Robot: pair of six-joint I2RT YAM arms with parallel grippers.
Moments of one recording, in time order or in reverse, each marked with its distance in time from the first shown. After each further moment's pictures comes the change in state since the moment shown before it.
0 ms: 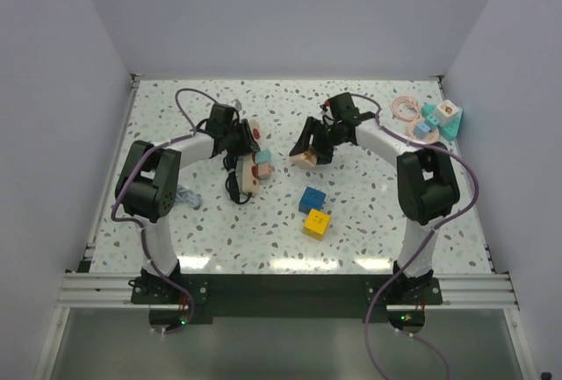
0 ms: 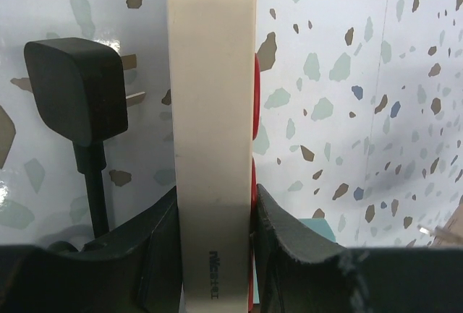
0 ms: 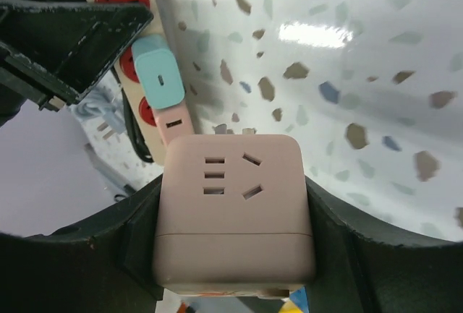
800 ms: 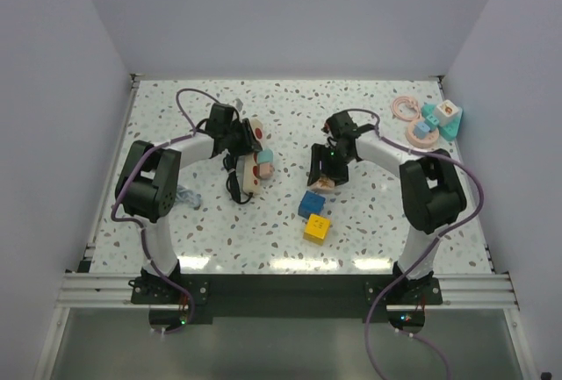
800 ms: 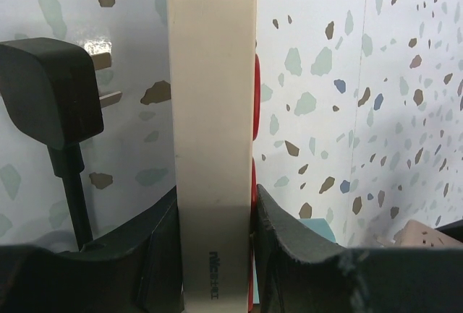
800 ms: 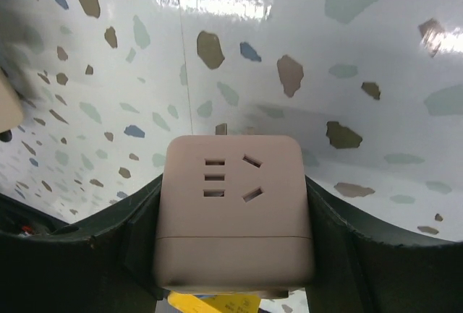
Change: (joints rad) left arm 0.000 0.000 0.001 0.014 0.047 -0.002; right arm 0.029 -0.064 -0.121 -0.186 0.261 -0.280
